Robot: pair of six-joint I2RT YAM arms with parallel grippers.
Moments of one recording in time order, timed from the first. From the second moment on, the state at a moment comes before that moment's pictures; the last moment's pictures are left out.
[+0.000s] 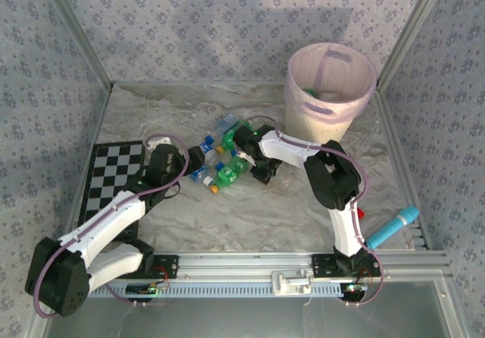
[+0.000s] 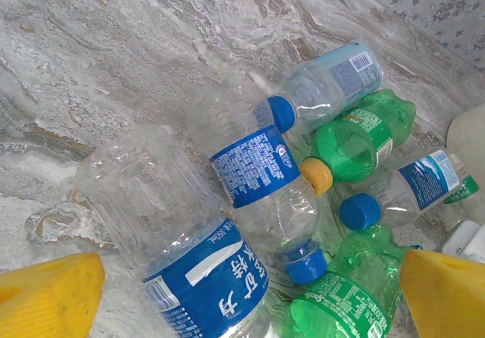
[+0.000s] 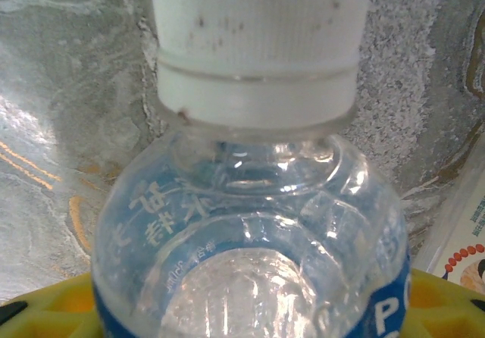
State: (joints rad) left arm -0.50 1.03 0.60 -0.19 -0.20 -0.78; right arm 0.73 2.05 1.52 -1.05 0.30 -0.20
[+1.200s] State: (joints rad) left arm -0.50 1.09 0.60 -0.15 -0.19 -0.78; right arm 0.42 1.43 1.59 -0.47 -0.09 -0.16
